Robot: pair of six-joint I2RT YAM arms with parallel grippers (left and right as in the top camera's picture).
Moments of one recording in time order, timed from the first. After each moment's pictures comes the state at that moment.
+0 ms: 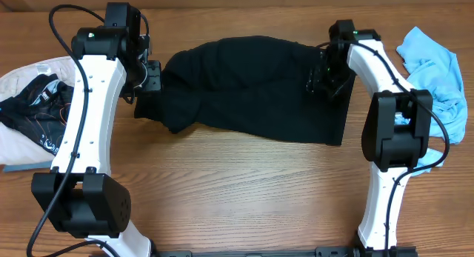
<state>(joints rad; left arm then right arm) -0.04 1.83 1.80 -1.32 -0.01 -0.12 0.05 2.33 1.87 -1.09 -0.17 0.25</state>
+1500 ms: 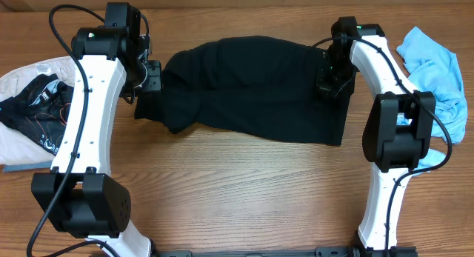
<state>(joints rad) -0.04 1.83 1.80 -1.32 -0.01 -0.12 0.05 2.32 1.94 -1.24 -0.15 0.24</state>
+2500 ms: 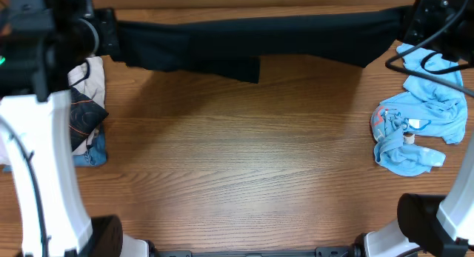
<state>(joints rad) 0.06 1.67 2.26 -1.33 0.10 -0.12 -0.05 1.75 2.57 -1.56 -0.14 0.23</state>
